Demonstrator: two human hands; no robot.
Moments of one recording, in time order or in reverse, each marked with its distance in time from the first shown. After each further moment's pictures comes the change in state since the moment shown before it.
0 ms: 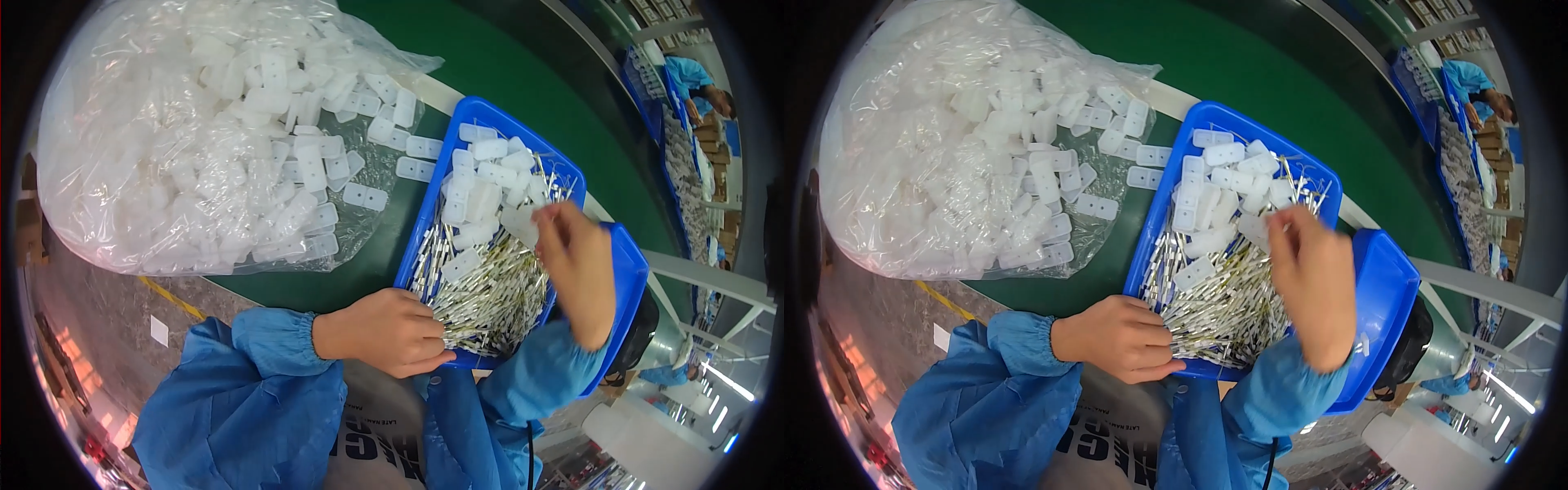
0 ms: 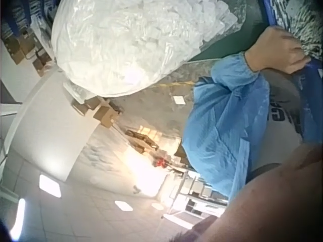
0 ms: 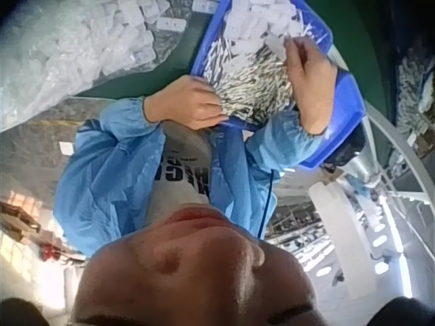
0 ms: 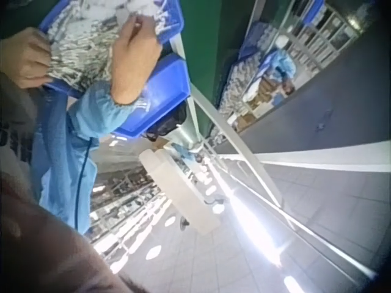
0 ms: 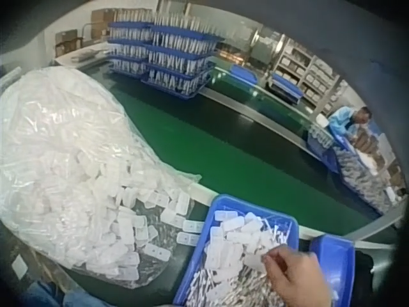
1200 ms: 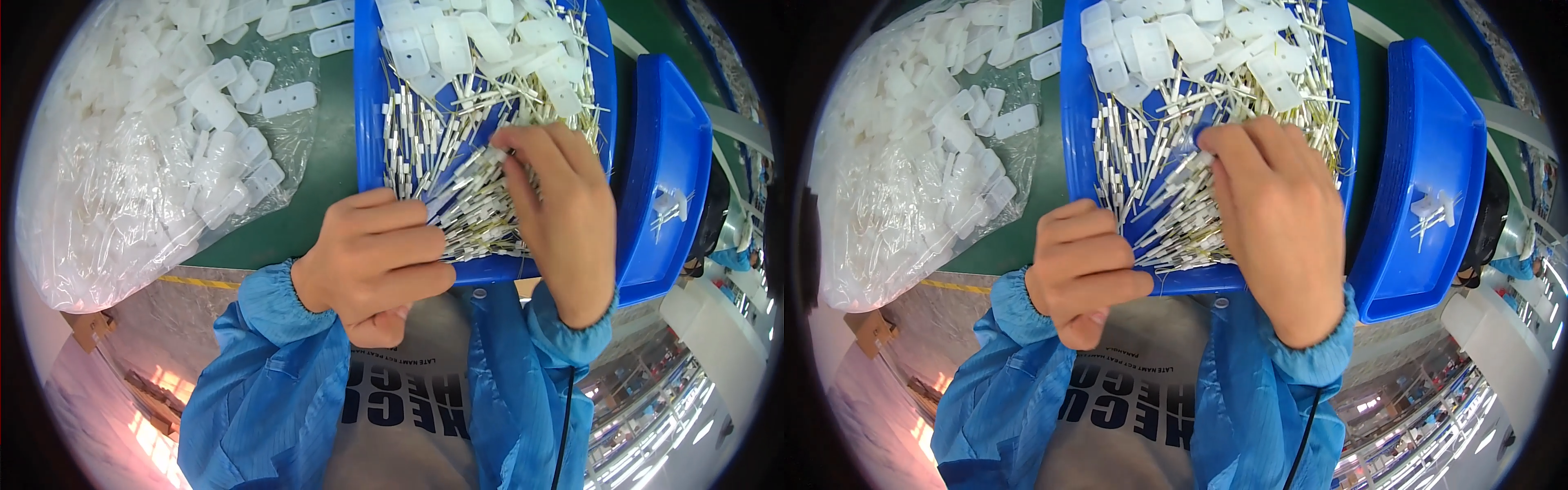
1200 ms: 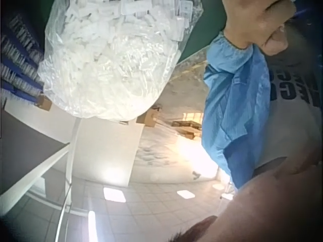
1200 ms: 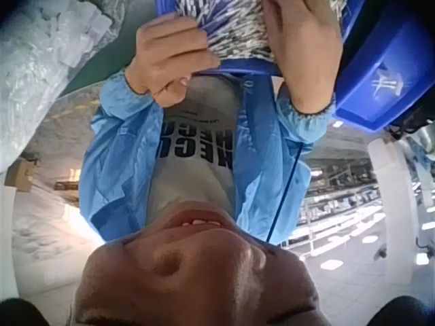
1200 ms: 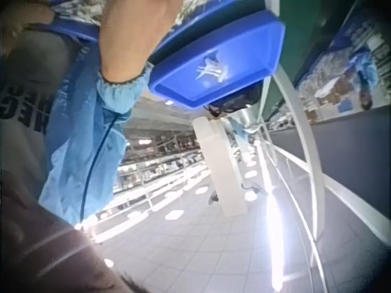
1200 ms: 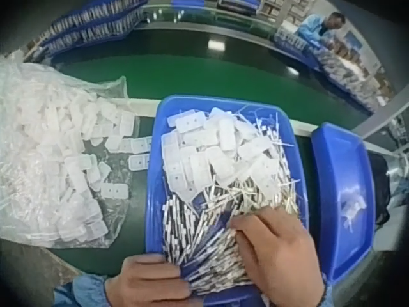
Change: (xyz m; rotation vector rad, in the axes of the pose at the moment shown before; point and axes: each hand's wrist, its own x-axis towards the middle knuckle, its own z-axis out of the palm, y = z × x) left_hand 0.003 -0.011 -0.016 -0.152 -0.179 0.079; right_hand -0.078 0.023 0.072 -0.061 0.244 -0.159
